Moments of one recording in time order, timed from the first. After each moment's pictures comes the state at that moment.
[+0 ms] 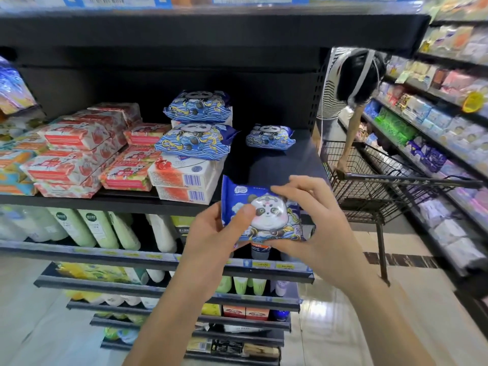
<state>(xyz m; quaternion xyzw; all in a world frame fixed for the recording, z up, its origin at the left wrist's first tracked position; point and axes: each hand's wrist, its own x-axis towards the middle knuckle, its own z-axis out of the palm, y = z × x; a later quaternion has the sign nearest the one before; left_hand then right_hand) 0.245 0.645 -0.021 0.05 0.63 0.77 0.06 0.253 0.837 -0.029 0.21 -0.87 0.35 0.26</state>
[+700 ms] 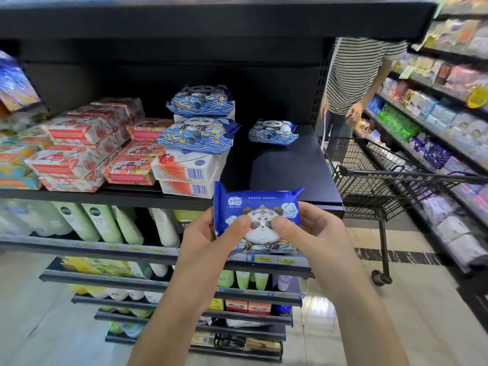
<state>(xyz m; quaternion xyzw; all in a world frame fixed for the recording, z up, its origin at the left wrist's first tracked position) 0.265 0.633 -0.028 0.05 0.63 0.78 0.04 0.280 0.809 -0.027 0.00 -0.67 0.74 0.06</state>
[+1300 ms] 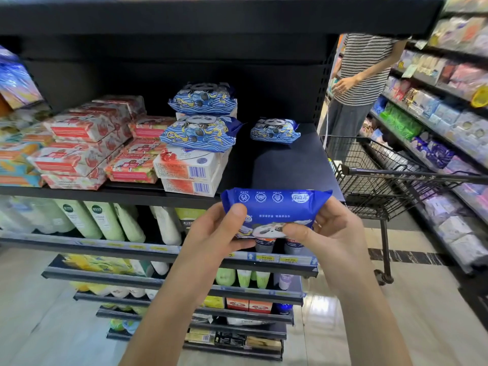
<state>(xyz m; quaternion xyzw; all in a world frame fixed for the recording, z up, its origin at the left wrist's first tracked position) 0.258 0.625 -0.032 0.10 0.65 0.75 0.08 0.275 0.820 -0.039 0.07 -0.68 0.71 0.17</state>
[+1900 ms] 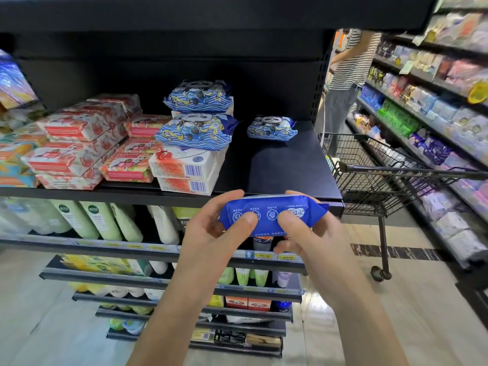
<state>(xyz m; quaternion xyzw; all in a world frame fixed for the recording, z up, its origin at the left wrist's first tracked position) 0.256 0.632 -0.041 0.09 0.66 0.75 0.02 0.283 0.807 -0.039 -0.02 -0.65 0.76 0.07</state>
